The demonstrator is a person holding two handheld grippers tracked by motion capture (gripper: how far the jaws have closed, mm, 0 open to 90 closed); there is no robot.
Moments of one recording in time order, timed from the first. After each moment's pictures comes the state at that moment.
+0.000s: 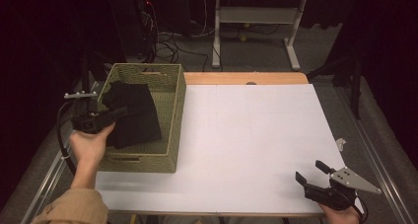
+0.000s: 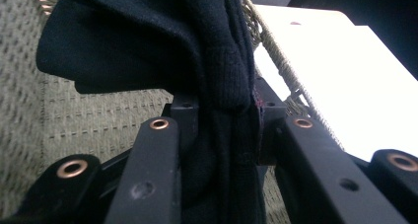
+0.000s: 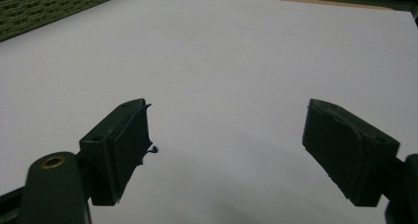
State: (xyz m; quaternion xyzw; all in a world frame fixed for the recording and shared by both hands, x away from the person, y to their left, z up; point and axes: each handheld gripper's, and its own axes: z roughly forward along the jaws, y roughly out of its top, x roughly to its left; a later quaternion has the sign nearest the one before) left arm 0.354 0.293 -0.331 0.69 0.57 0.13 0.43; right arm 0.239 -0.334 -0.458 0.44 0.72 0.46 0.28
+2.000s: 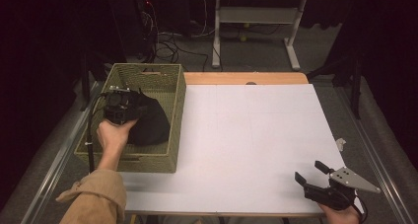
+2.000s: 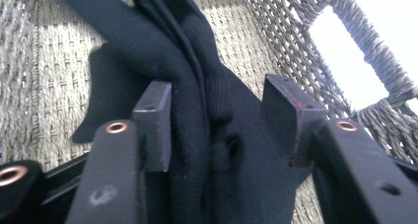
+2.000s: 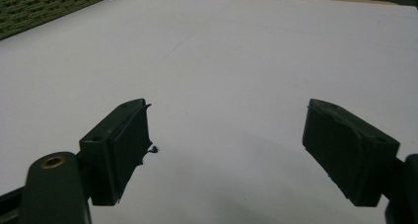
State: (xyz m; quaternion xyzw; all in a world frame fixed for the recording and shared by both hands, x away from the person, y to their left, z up) left arm 0.416 0.255 -0.369 0.73 0.58 0.16 0.33; right arm 0.240 -0.333 -0.459 0.45 0.72 0.46 0.28
